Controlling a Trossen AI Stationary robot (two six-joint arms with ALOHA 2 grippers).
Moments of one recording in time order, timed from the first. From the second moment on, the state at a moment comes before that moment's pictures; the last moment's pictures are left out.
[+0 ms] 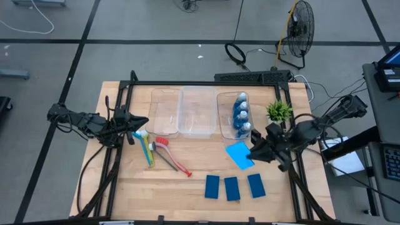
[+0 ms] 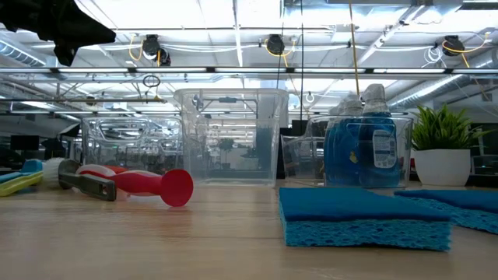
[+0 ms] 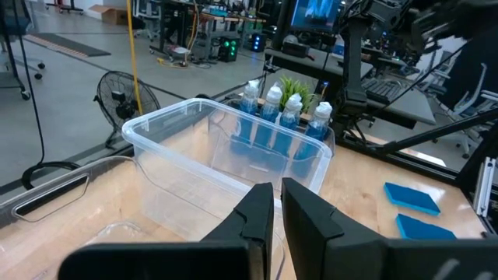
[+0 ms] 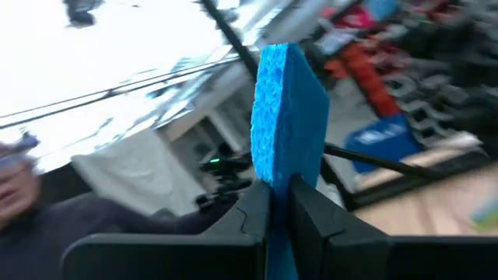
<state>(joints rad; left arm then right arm) -0.38 0.26 0.41 -0.33 -0.71 -0.34 0.50 0.90 0.74 0.38 0.11 0.63</state>
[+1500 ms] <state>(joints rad) -0.33 0.45 0.41 0.22 -0.69 -0.44 -0.04 1.23 0.74 0.67 -0.07 0.64</state>
